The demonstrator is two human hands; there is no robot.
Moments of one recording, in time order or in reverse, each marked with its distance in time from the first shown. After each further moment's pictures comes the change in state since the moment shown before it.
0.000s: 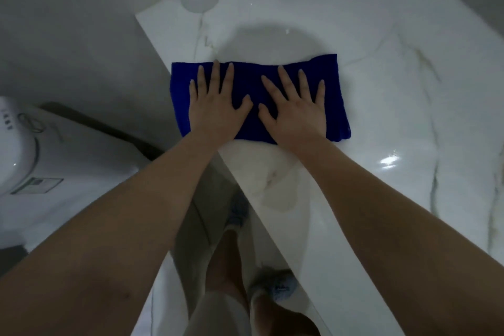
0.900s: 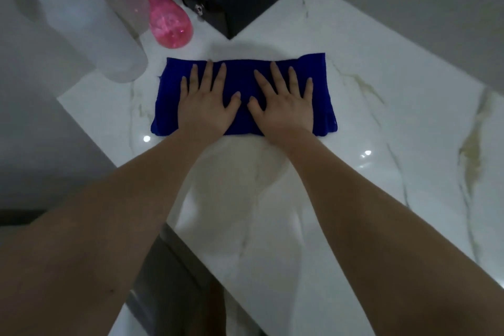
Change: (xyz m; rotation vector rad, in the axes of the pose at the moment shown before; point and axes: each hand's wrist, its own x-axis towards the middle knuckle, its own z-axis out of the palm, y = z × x) left_hand 0.125 0.072 -0.003 0.026 0.017 0.307; right_hand 0.077 0.074 -0.020 0.095 0.082 0.305
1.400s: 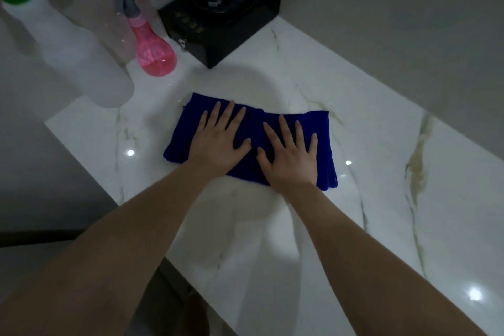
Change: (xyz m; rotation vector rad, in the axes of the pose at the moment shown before) left_hand -0.024 0.048 -0.001 -0.010 -0.078 0.238; right_hand -0.067 0.047 -0.011 -0.030 -0.088 0.088
